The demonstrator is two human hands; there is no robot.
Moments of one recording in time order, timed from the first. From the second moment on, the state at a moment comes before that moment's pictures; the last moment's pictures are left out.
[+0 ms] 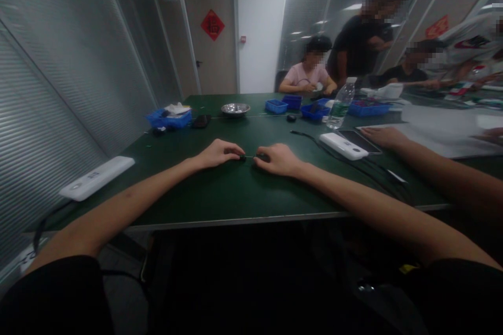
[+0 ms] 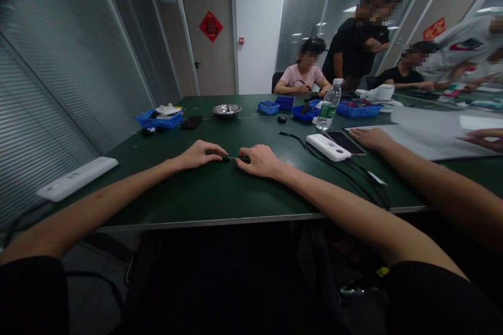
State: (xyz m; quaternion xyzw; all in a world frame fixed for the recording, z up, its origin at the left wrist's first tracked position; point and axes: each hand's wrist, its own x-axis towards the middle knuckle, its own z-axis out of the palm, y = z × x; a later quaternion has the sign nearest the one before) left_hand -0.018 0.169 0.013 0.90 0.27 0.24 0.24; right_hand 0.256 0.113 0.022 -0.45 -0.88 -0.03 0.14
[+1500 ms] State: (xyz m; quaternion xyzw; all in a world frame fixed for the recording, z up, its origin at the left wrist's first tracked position) left_hand -0.010 0.174 -0.007 0.81 0.24 0.25 0.48; right_hand 0.251 0.108 0.012 -0.37 -0.91 -0.10 0.14
